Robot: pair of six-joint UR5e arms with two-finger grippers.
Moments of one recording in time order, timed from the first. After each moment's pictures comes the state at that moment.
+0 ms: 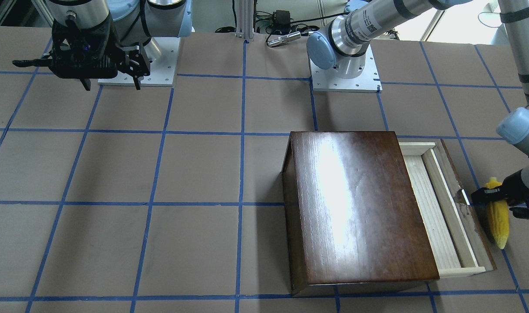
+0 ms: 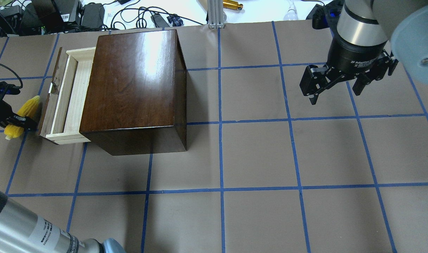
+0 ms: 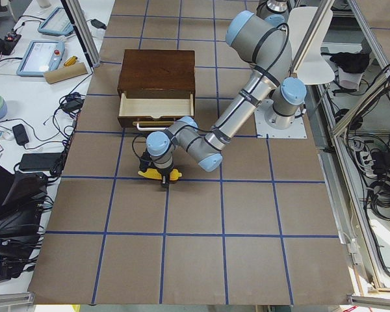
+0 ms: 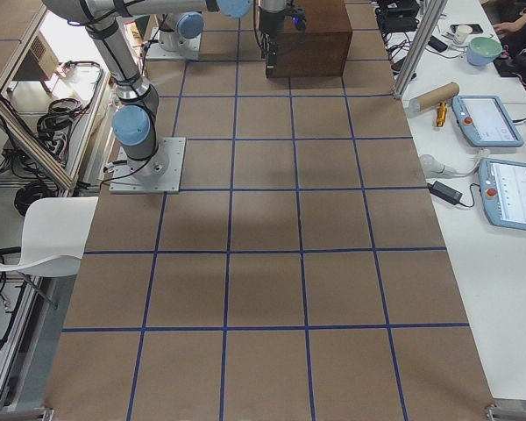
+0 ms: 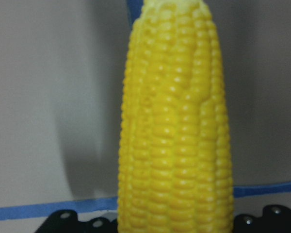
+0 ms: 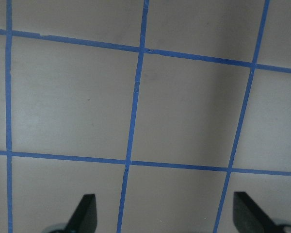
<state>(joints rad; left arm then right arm) -0.83 -2.17 -1.63 -0.94 1.61 0.85 1.61 -1.64 1.59 -1.46 -1.68 -0.08</state>
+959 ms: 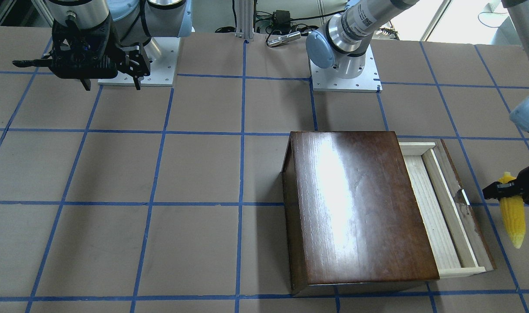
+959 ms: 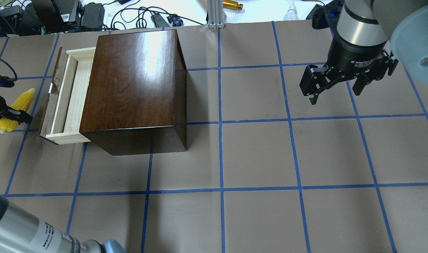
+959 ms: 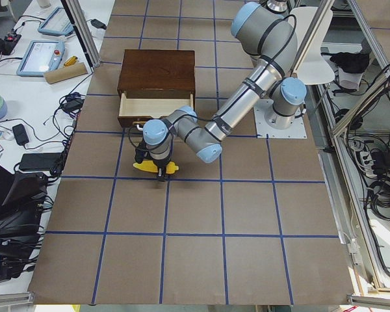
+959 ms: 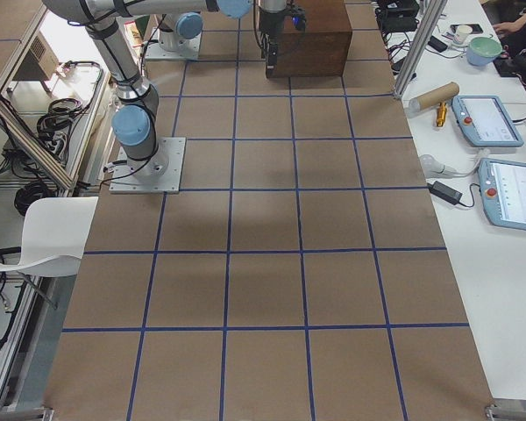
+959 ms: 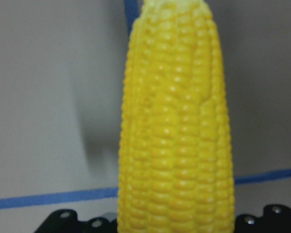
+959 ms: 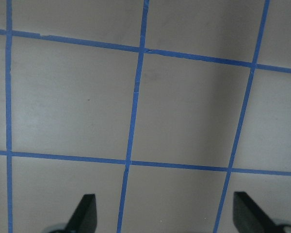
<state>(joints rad) -0.87 -2.06 -1.57 -1.09 1.60 0.84 1.61 -1.64 1.59 -1.46 -1.68 -0.08</state>
